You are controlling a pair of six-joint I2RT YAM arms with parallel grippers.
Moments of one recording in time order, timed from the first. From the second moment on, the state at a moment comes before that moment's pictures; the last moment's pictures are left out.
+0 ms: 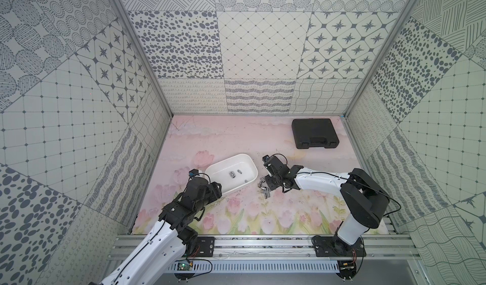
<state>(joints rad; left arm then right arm) -0.42 0.60 0.43 -0.61 -0.10 -0.82 0.83 1.70 0.95 -0.34 0.21 0.23</state>
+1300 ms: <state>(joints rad) -0.42 0.59 0.43 -0.61 -0.09 -0.82 0.83 1.77 1.00 -0.35 0.21 0.22</state>
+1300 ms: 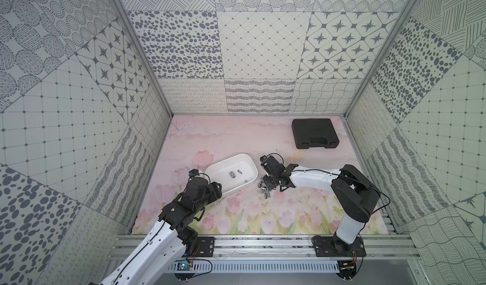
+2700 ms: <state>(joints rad) -0.42 0.59 0.43 -0.61 -0.10 -0.82 1.04 1.90 1.49 -0.48 0.23 0.29</state>
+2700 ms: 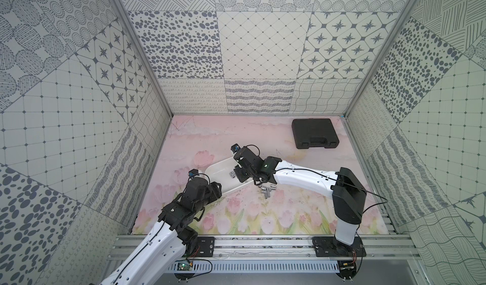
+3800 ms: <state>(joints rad) -0.42 0.60 0.43 -0.61 -0.10 -0.82 0.79 1.55 0.93 -0.42 0.18 0.31</state>
